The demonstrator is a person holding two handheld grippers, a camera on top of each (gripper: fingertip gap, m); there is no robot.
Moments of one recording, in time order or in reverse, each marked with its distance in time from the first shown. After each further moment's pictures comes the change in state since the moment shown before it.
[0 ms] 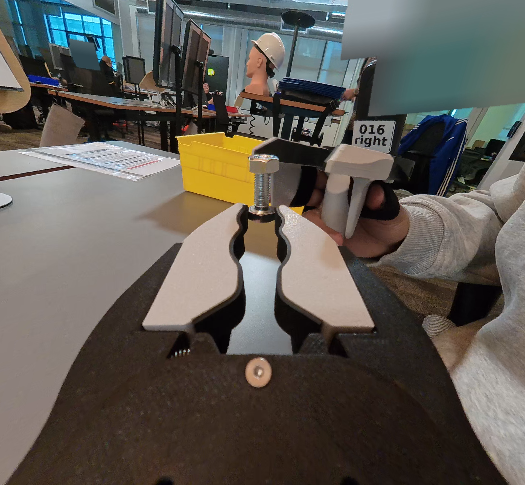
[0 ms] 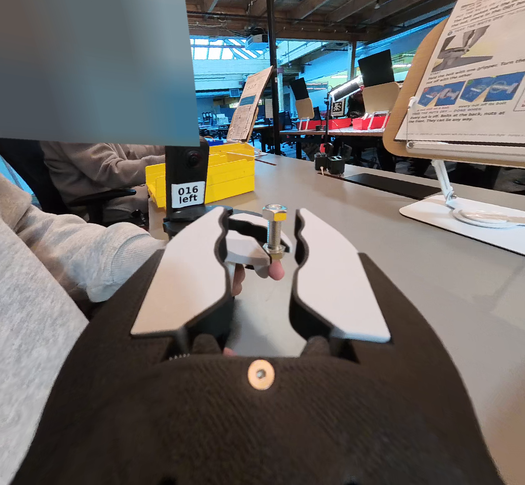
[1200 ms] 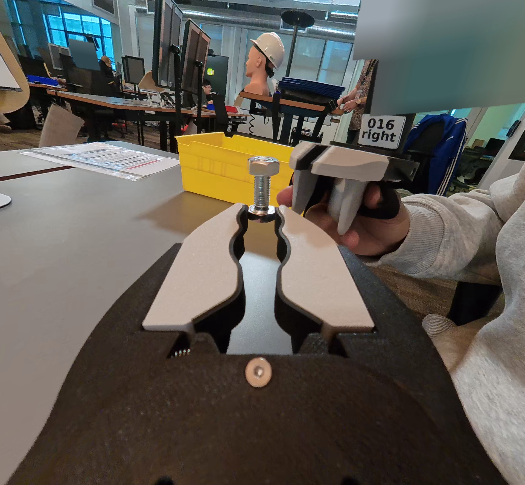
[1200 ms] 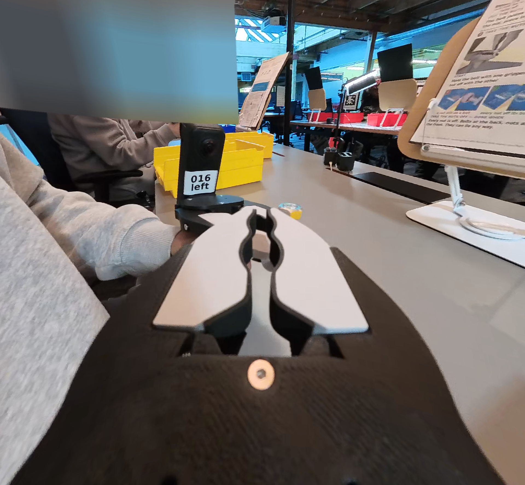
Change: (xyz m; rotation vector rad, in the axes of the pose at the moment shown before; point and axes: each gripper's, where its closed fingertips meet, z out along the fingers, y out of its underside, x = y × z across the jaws) left arm 0.000 0.000 0.001 -0.001 0.002 0.002; right arm -0.011 0.001 -0.003 -0.044 -0.046 -0.062
